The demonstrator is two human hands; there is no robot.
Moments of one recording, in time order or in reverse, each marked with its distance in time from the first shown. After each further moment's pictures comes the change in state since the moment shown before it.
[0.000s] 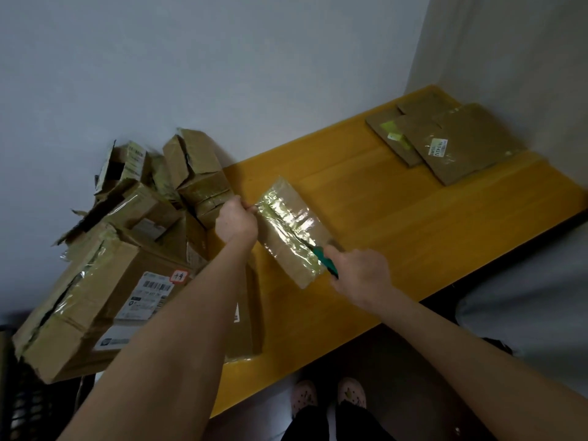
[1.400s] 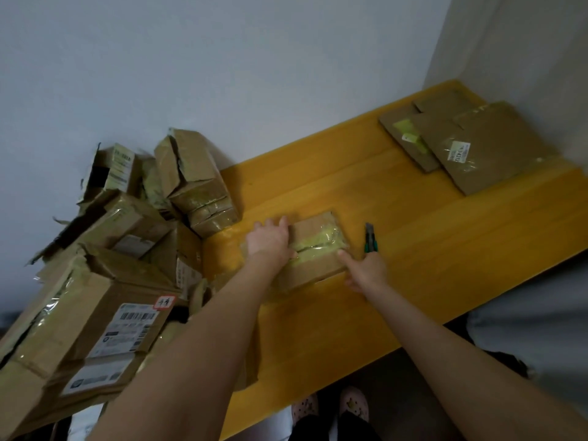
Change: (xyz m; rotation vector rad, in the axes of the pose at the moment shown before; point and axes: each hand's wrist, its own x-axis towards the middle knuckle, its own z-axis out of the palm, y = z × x) left_hand 0.004 0.021 0.060 0.751 -0.415 0.412; right_hand 0.083 0.038 0.069 1.127 -0.087 0.786
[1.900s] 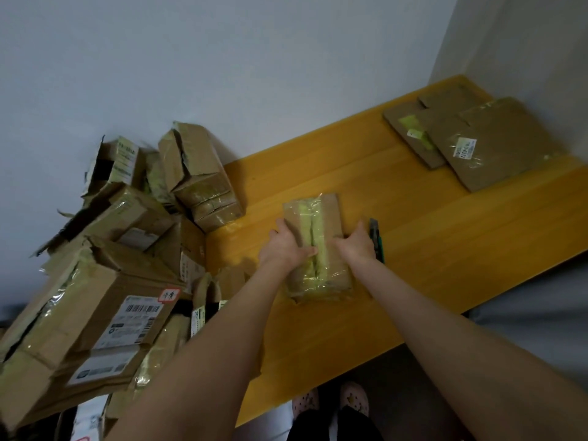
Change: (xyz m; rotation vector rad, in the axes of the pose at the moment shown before) left_hand -0.011 0.012 0.017 -0.577 -0.121 -0.174; right_hand 0.002 -0.042 0.014 -0.049 -0.051 -0.099
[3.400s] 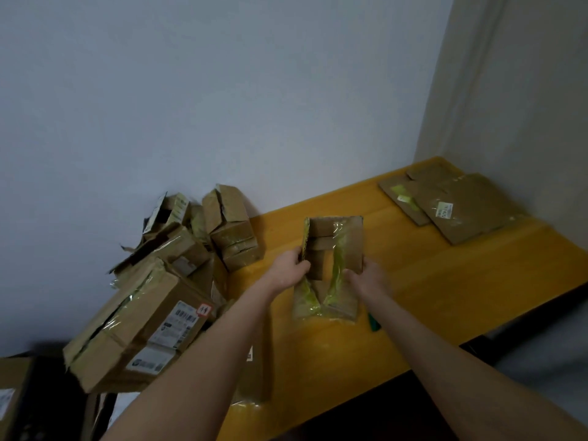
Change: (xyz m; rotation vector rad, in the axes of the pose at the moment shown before) left_hand -0.098 0.004 -0.077 -0.315 0.003 0.380; right_hand -0.075 -0.012 -0.038 -0.123 0.158 -0.223
